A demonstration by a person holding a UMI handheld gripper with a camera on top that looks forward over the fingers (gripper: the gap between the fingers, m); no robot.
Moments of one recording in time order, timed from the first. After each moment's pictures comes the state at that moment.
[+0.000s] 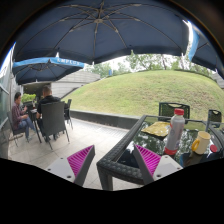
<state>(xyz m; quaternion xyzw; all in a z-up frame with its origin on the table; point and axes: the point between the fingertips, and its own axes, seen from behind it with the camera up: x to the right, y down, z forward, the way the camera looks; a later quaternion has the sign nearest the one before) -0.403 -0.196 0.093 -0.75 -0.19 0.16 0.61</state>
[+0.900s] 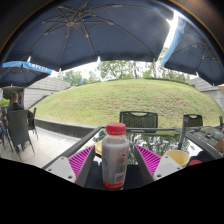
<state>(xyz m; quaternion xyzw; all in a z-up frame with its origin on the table) -0.227 -0.008 0.112 -0.74 -0.07 0.04 0.67</state>
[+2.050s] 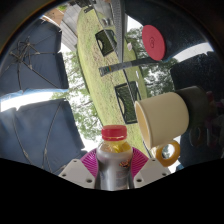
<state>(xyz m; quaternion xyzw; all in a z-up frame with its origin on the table) -0.083 0.027 0.165 -0.42 0.51 0.62 0.42</state>
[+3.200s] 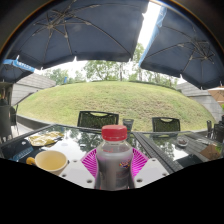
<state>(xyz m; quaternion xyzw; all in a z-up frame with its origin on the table) 0.110 0.049 0.114 -0.73 -0.02 -0.04 0.68</state>
